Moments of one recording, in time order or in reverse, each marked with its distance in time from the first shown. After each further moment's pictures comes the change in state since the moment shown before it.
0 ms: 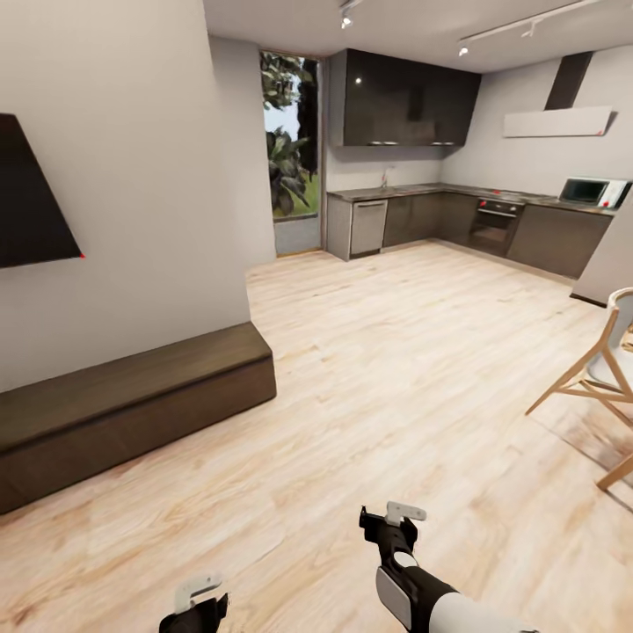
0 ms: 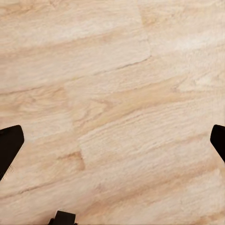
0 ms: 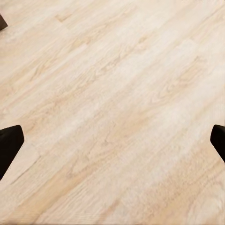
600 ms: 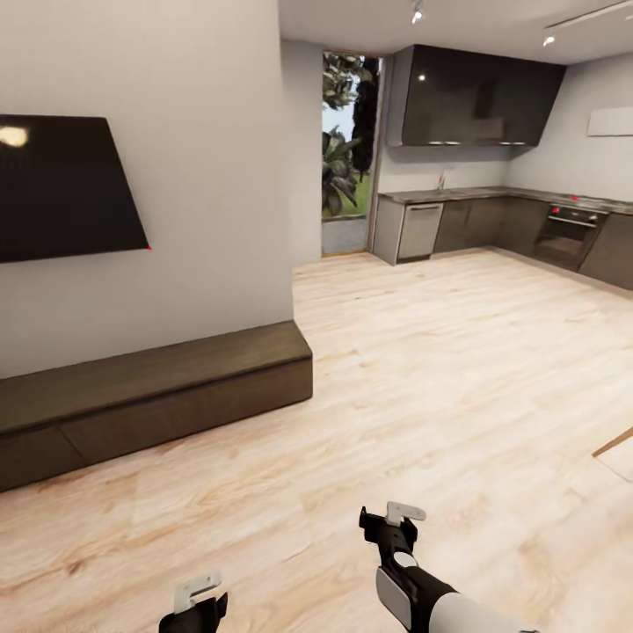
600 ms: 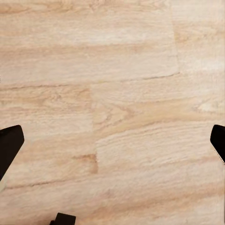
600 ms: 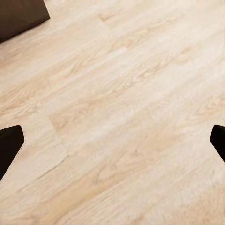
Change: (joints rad) left arm 0.000 0.000 -0.001 0.002 -0.001 -0.010 0.001; right arm 0.000 0.000 0.000 0.001 0.000 0.000 0.000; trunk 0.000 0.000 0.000
